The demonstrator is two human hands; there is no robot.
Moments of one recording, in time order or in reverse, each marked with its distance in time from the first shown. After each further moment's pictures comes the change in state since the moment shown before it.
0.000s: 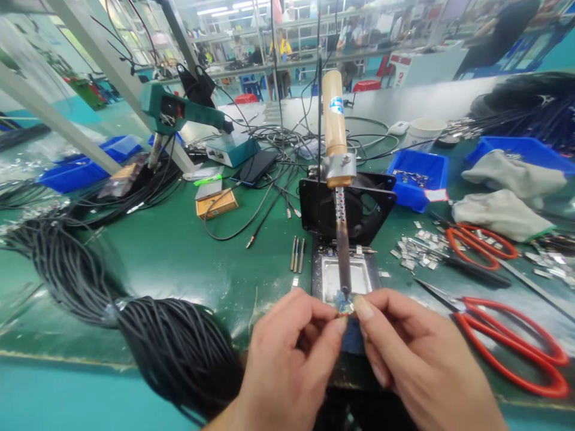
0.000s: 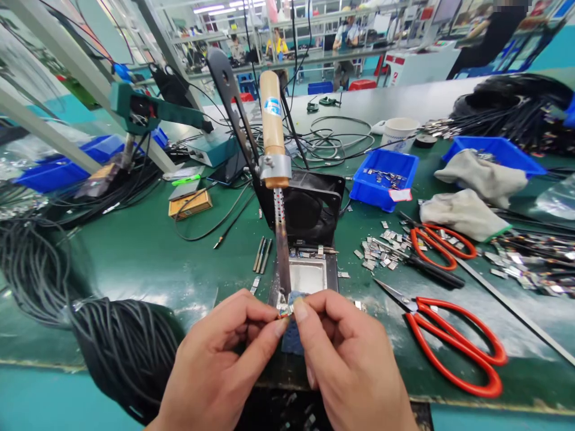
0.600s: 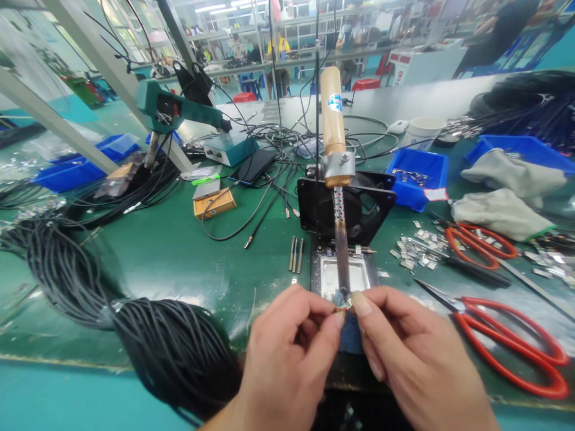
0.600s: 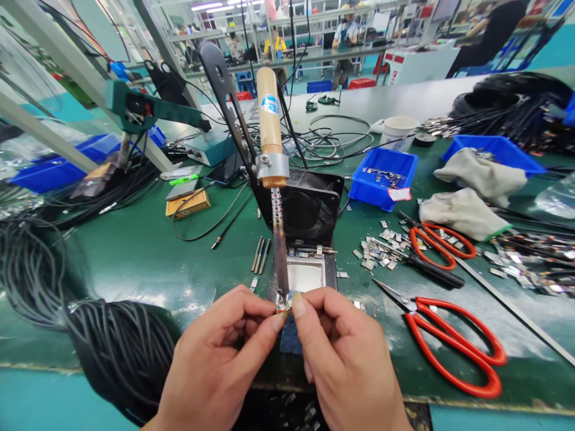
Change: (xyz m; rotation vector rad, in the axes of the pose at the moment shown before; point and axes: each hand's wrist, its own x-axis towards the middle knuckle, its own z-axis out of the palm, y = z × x) left_hand 0.004 0.000 0.002 -0.024 0.023 0.006; right_hand 0.002 -0.001 0.004 0.002 0.042 -0.004
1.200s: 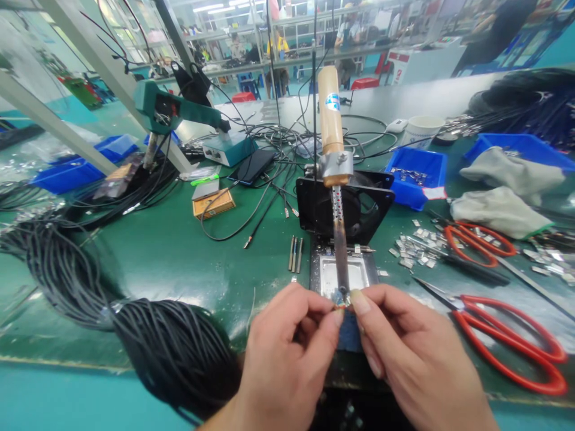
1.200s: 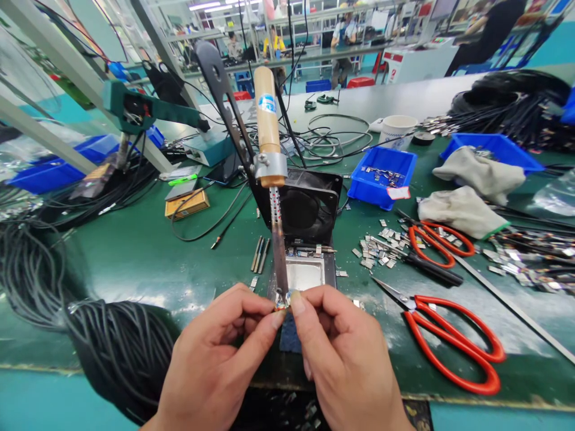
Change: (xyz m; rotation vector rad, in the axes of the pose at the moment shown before) left_hand 0.003 0.001 0.000 -0.006 0.012 -0.006; right_hand 0.003 0.006 -0.001 0.016 -0.007 -0.040
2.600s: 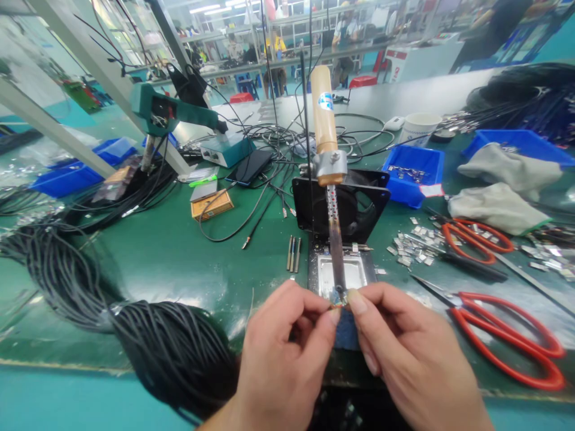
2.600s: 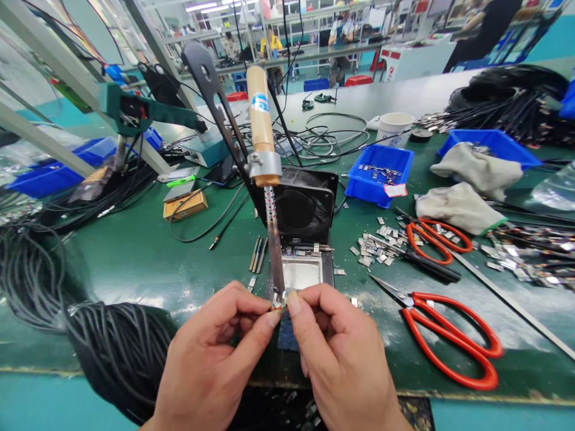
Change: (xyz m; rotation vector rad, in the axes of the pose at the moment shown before) left_hand -0.001 0.005 -0.001 0.056 0.041 0.047; right_hand 0.004 0.007 -0.004 -0.072 -0.043 -0.144
